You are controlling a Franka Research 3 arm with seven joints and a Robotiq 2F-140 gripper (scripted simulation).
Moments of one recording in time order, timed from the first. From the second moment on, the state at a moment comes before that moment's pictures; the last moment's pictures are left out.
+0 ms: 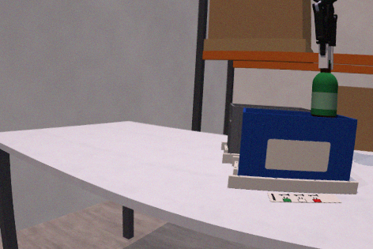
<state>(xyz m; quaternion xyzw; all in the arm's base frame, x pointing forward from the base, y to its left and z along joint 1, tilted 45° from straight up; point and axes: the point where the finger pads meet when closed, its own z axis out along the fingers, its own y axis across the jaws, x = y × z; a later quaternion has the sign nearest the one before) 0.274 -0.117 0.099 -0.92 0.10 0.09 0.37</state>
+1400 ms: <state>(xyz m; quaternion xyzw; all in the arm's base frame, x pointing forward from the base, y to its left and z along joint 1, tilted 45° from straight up) 0.272 -0.092 0.073 -0.92 0.10 0.09 0.37</state>
